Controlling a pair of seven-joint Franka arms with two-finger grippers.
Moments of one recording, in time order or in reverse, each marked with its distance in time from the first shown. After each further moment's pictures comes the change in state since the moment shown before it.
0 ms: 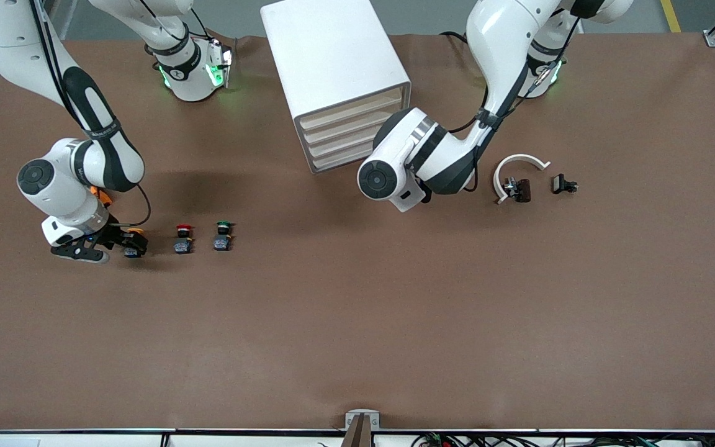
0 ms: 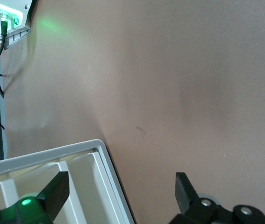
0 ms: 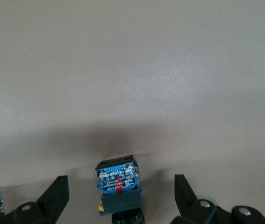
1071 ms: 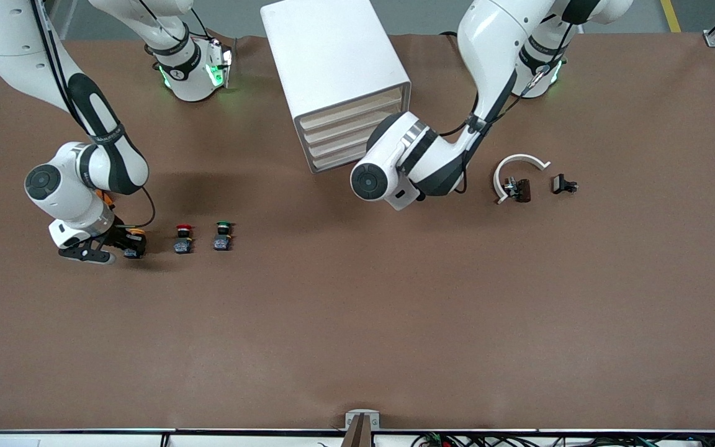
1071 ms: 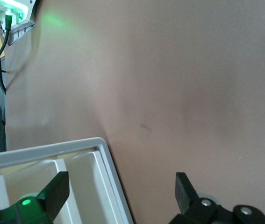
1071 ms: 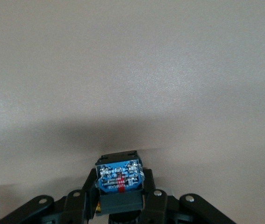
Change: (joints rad) left arm -0.033 0.026 -0.004 0.004 -0.009 0.000 -0.051; right arm 0.007 0.015 -0.001 0.017 0.002 -0.029 0.015
